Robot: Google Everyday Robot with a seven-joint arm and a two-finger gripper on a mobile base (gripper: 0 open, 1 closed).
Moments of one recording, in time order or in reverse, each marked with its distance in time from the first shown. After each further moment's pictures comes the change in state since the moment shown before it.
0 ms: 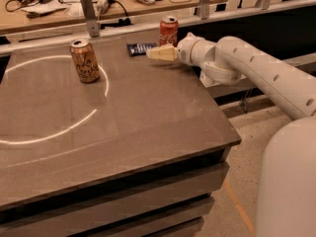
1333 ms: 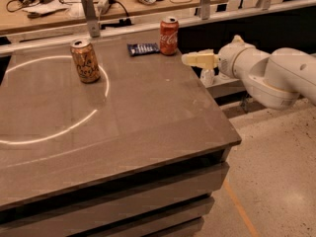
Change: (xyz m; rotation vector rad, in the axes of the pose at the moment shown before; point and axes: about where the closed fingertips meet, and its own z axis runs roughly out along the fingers) arm -0.014 -0.024 -0.166 0.243 0.016 -0.039
